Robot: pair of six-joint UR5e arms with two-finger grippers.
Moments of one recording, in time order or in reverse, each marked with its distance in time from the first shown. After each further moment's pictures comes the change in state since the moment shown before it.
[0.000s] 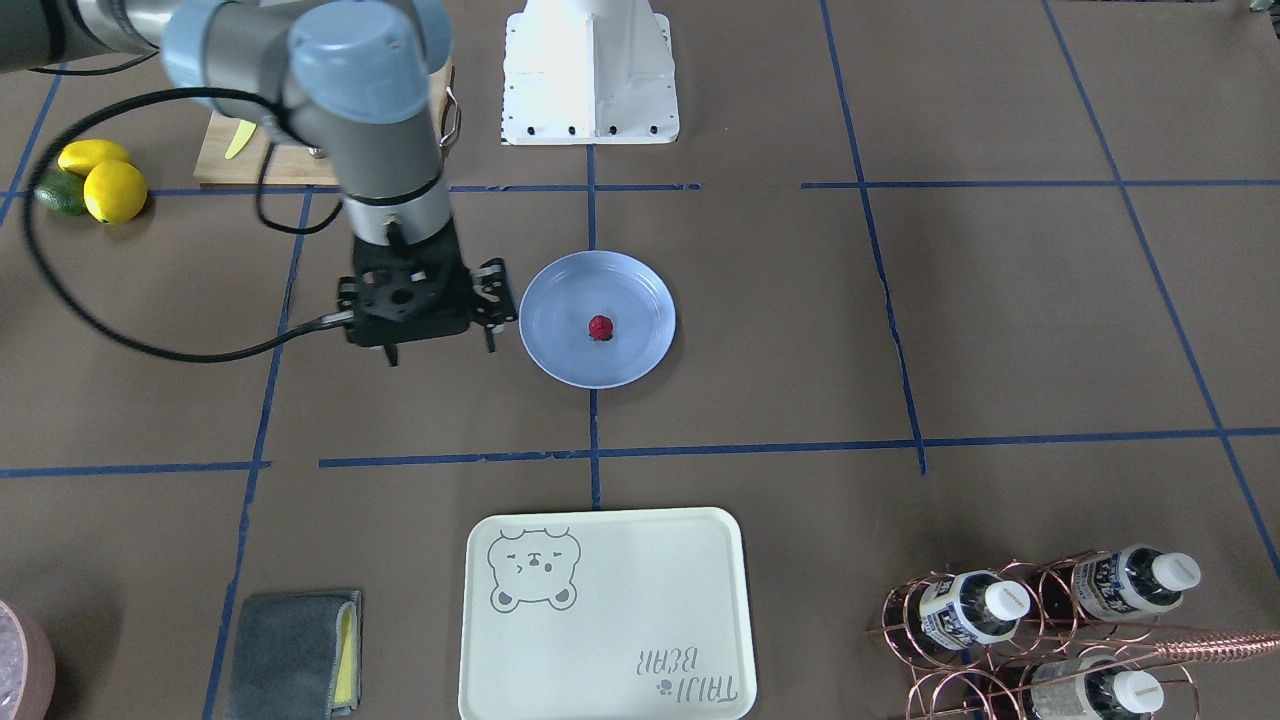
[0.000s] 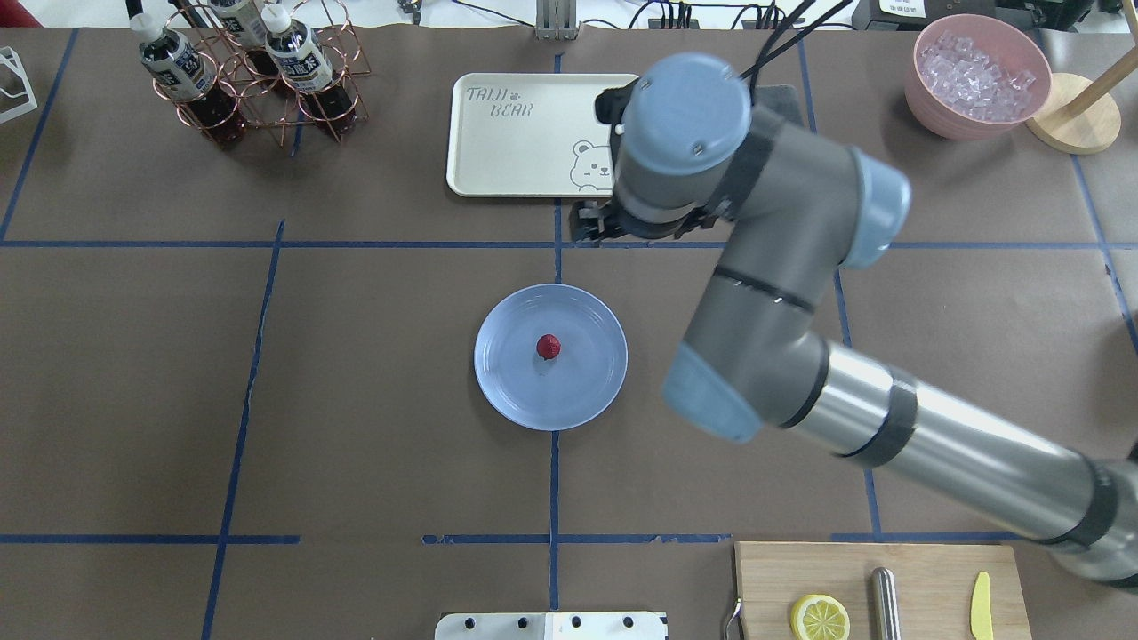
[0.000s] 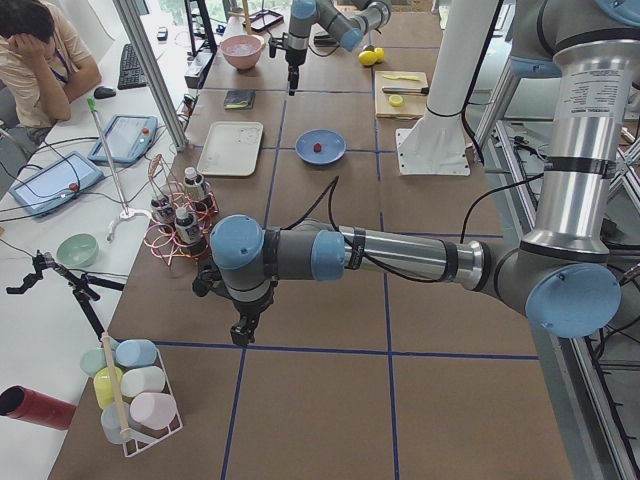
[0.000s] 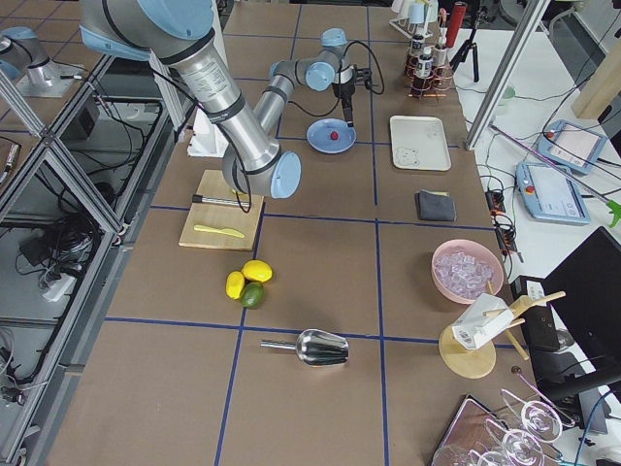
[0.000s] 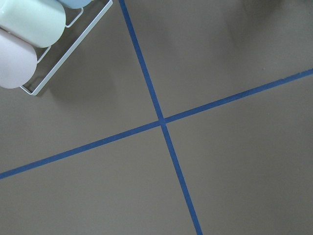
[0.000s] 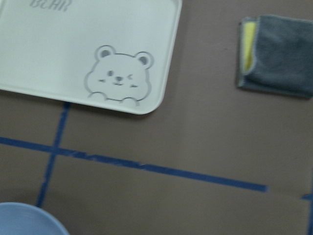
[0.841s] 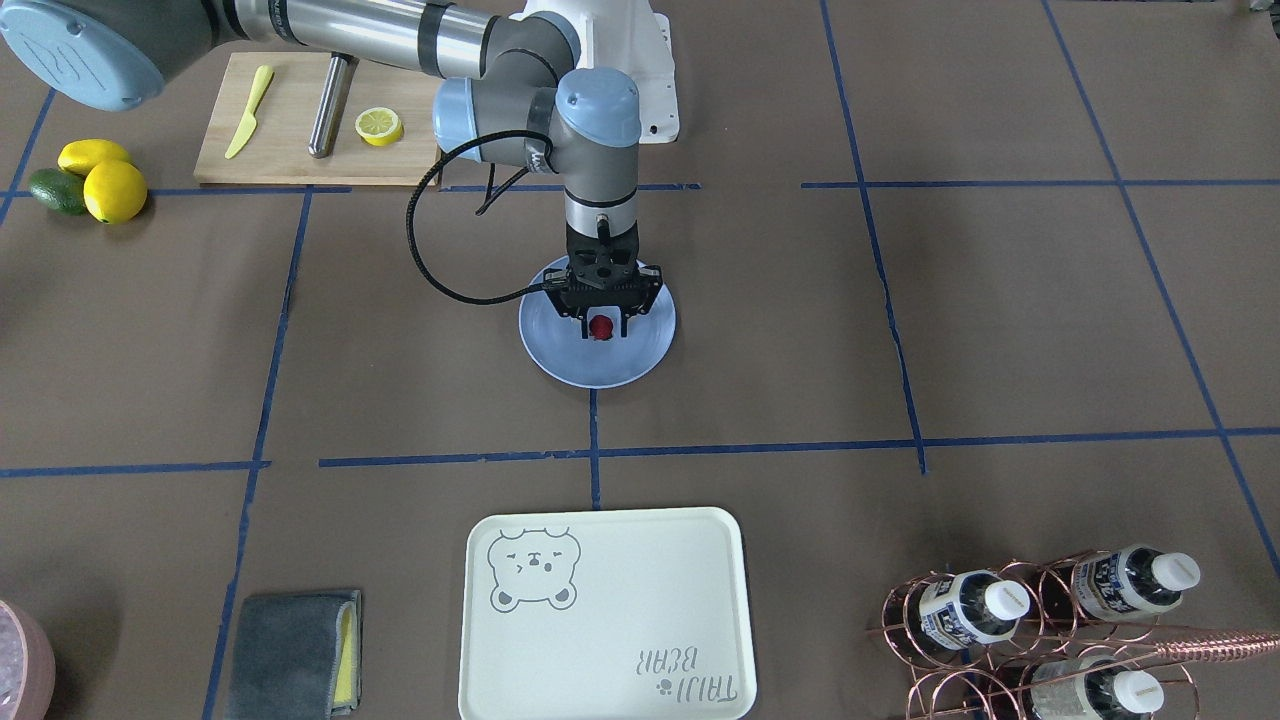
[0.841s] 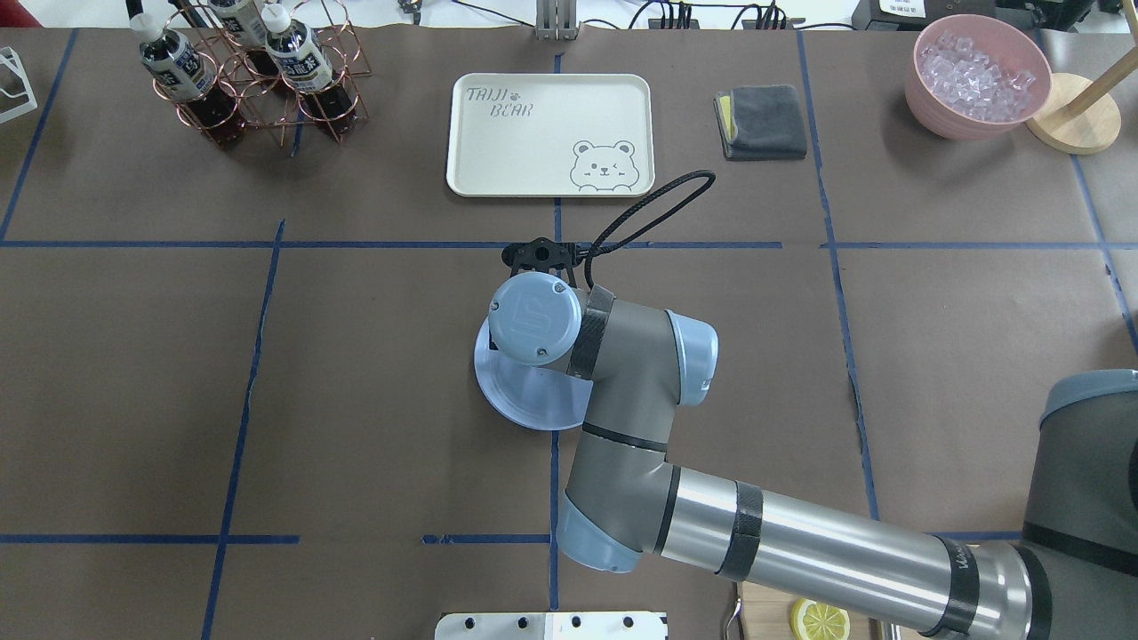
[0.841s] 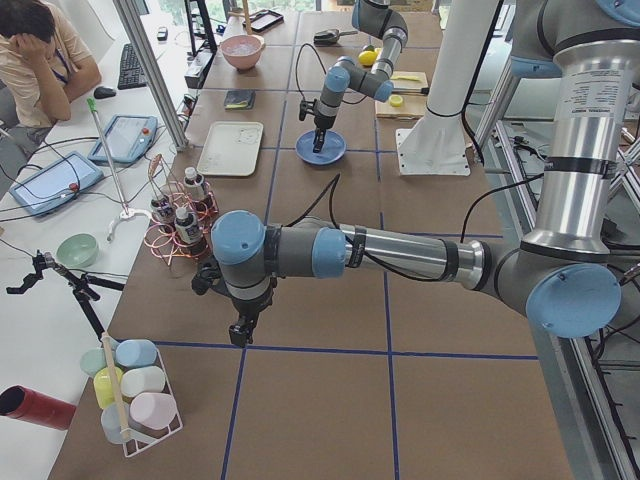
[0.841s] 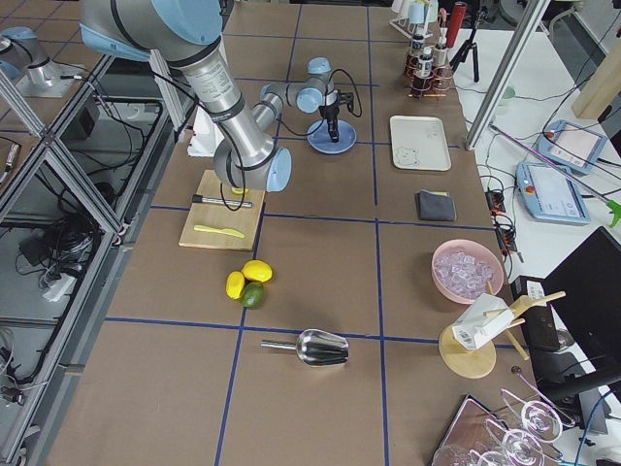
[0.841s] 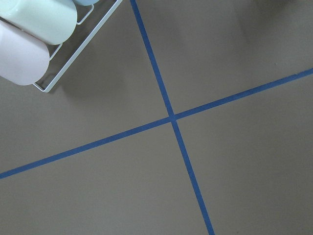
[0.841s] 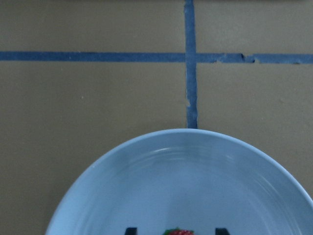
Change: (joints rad) left arm 0.000 -0.004 -0.014 -0.007 0.014 -0.001; right arm -0.436 0.209 -0.311 0.222 -0.373 0.531
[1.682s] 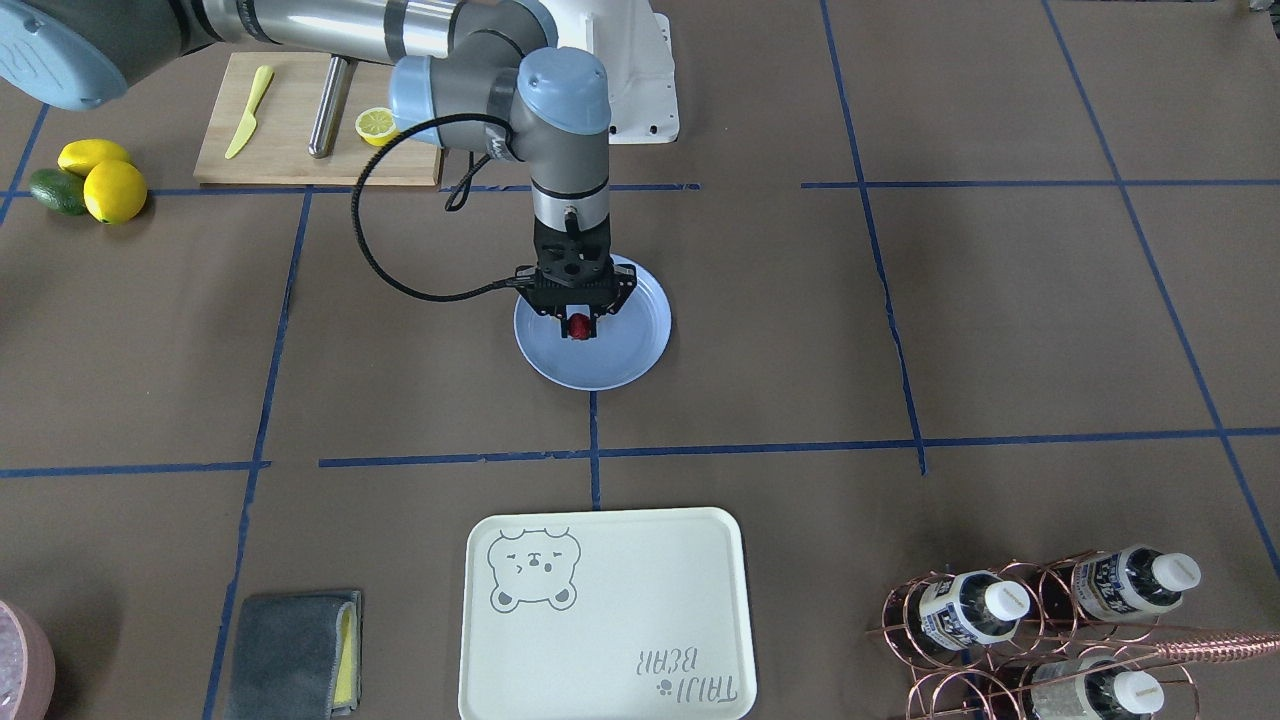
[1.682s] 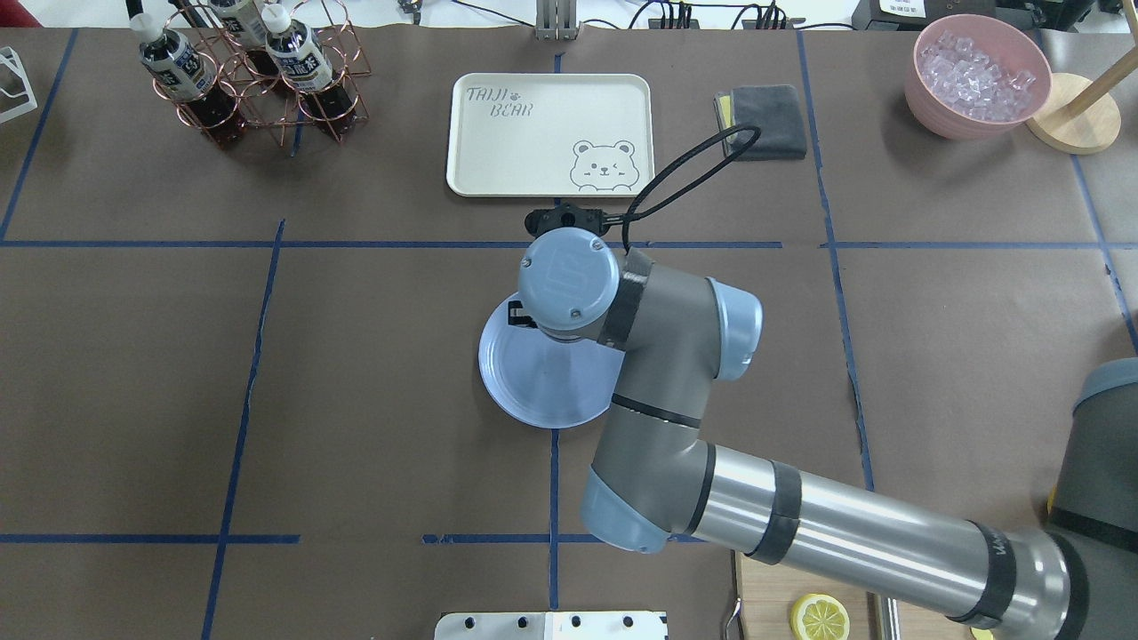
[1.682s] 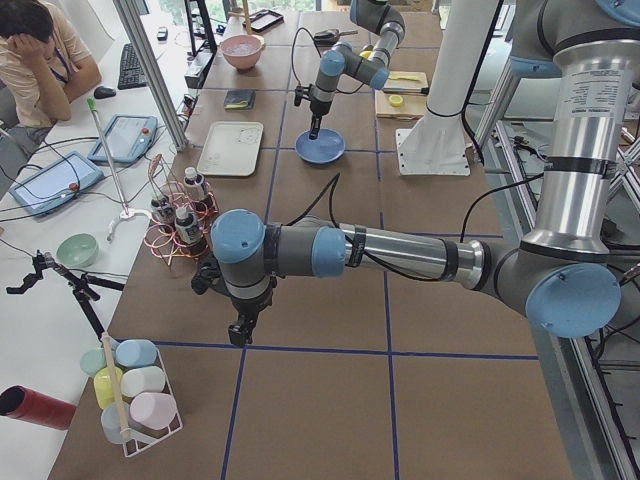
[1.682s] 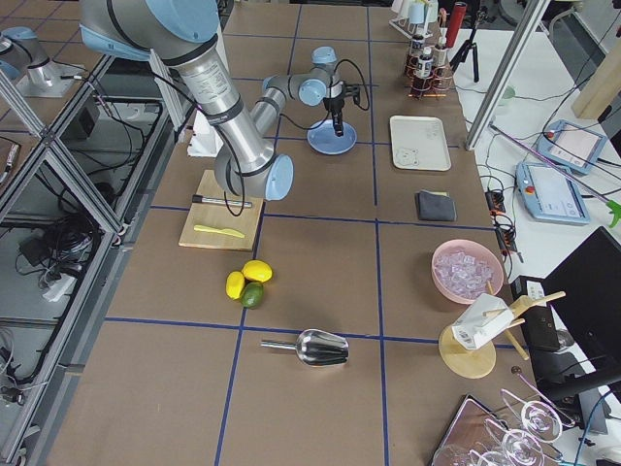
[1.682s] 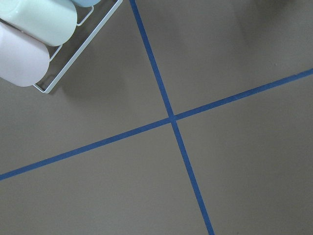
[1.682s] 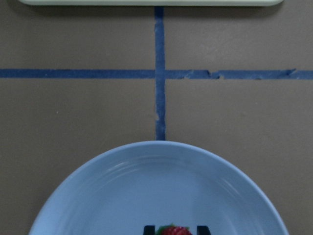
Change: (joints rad) left arm 0.000 -0.001 -0.003 0.002 0.019 0.001; right arm 0.014 -0.016 0.009 -0.028 0.018 -0.002
